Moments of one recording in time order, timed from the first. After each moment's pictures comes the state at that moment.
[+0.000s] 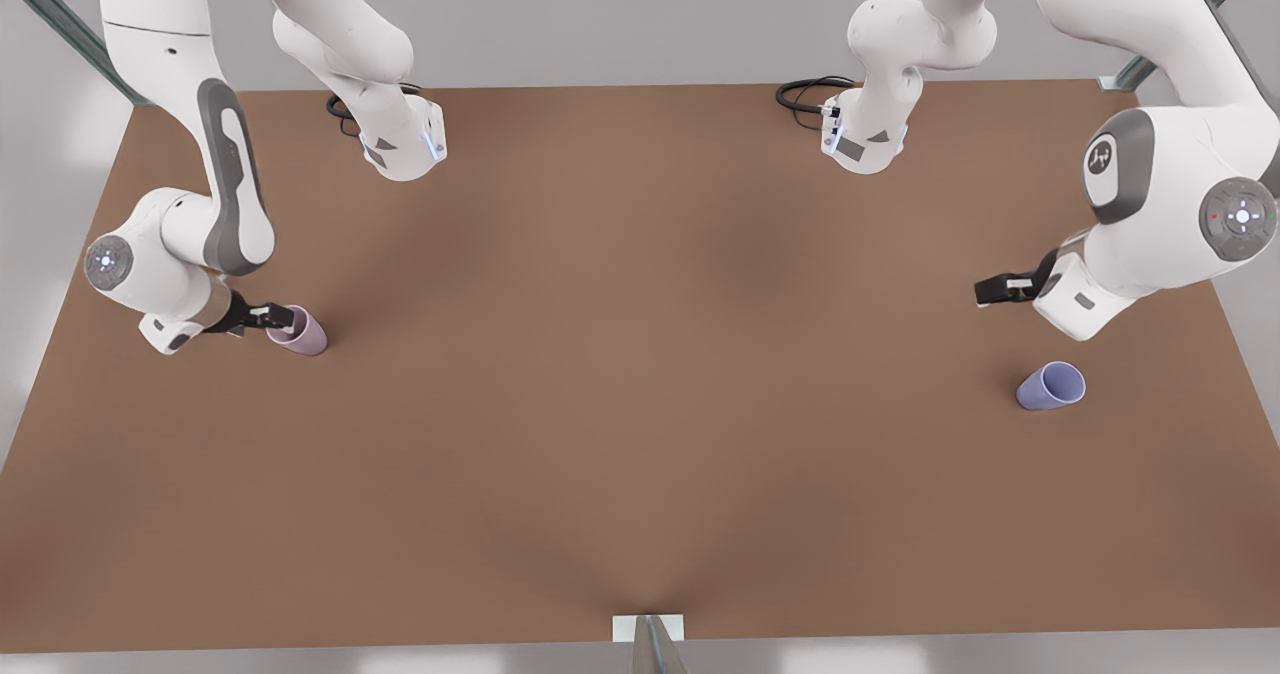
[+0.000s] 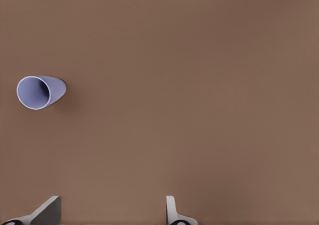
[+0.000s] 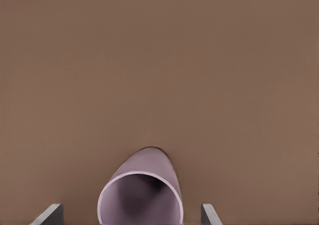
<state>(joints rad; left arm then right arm) -0.16 0.20 0.16 -1.43 -0.04 1.42 -0.06 -0.37 0.13 0.09 -2.24 0.02 2.24 -0.33</state>
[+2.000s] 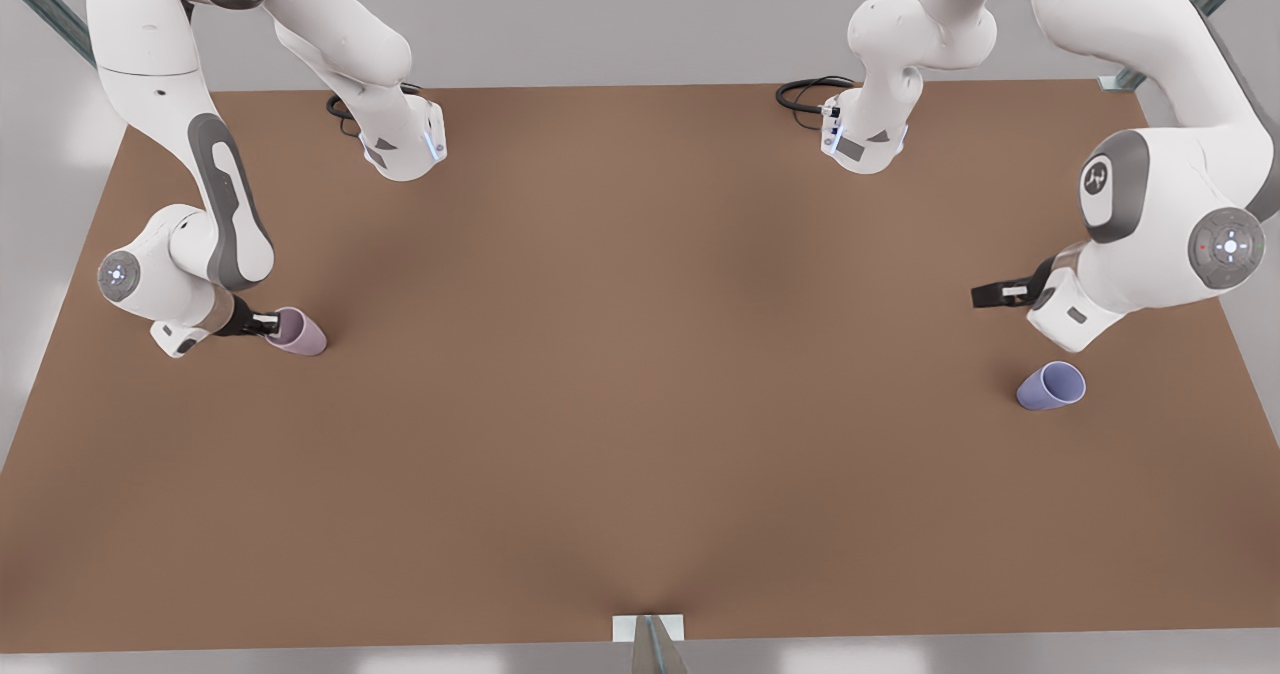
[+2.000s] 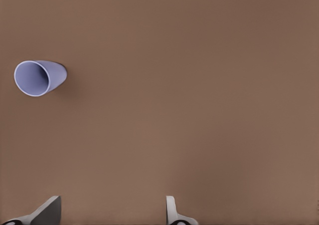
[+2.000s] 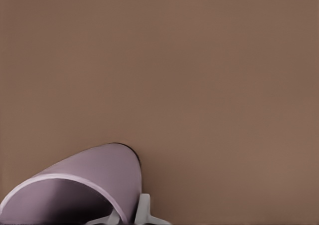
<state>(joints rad) -0.16 0.24 0.17 -1.43 -0.04 1.37 -0.07 -0.45 0.24 0.10 -2.28 0.02 2.38 -0.39</state>
